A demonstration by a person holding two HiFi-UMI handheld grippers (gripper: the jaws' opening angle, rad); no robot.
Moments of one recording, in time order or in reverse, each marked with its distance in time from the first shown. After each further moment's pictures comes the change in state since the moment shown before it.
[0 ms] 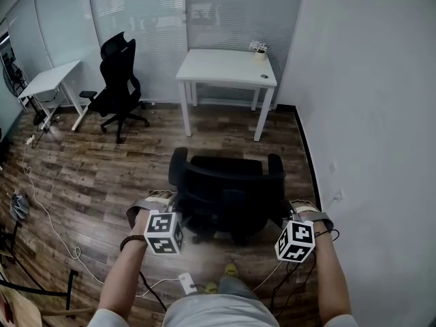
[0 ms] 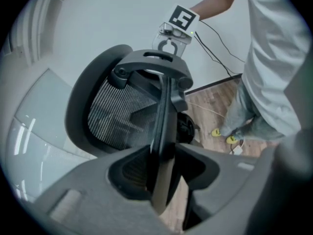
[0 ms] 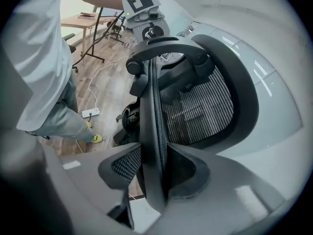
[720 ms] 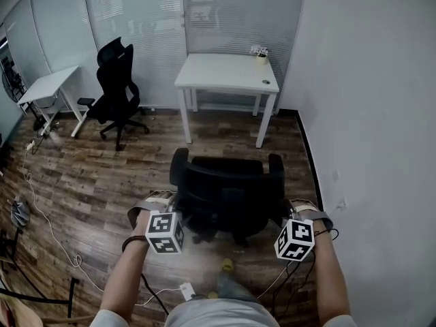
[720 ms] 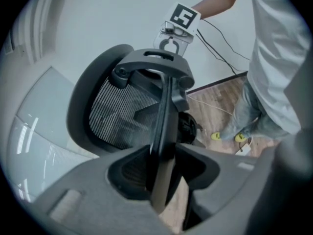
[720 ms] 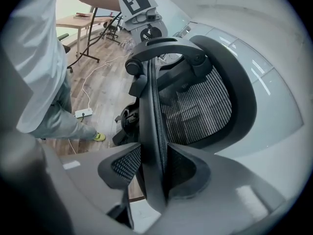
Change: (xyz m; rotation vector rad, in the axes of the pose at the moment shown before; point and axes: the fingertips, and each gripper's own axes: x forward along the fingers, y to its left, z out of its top) left arm 0.046 0.080 -0.017 -0.007 0.013 0.036; right arm 0.049 -0.079 -0.003 0.011 -0.014 -0.018
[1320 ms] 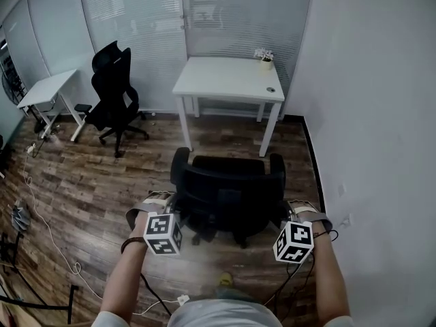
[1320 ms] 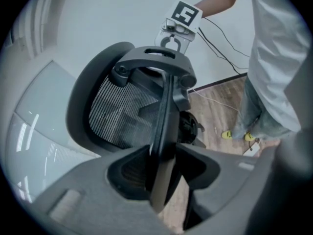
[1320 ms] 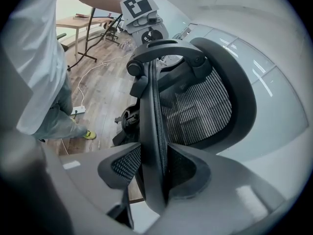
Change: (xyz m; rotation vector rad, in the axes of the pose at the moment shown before) left arm 0.085 0.118 -0.010 -0.026 0.029 0.017; right arm 0.080 -0.121 -0.021 -0.024 -0.034 0.007
